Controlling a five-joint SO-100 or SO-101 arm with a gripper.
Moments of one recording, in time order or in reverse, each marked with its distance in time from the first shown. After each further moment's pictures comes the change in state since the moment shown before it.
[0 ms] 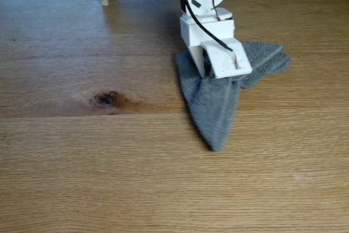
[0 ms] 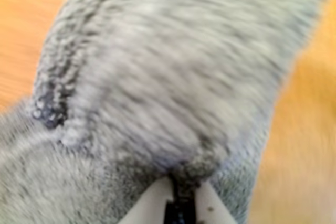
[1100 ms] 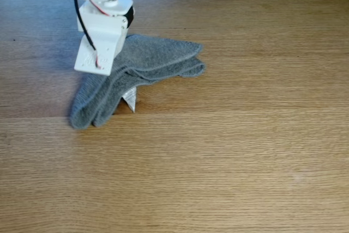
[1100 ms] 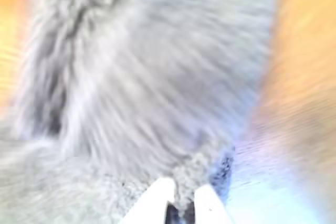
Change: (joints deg) arm 32.1 8.1 0.1 18.6 -8.5
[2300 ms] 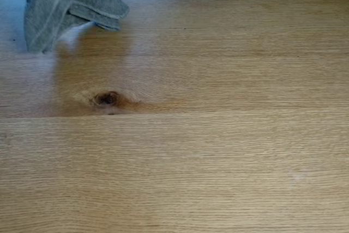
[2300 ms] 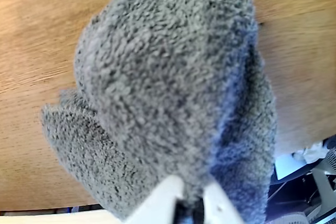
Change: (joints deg) arm 33.6 23.0 1.1 28.8 -27.0
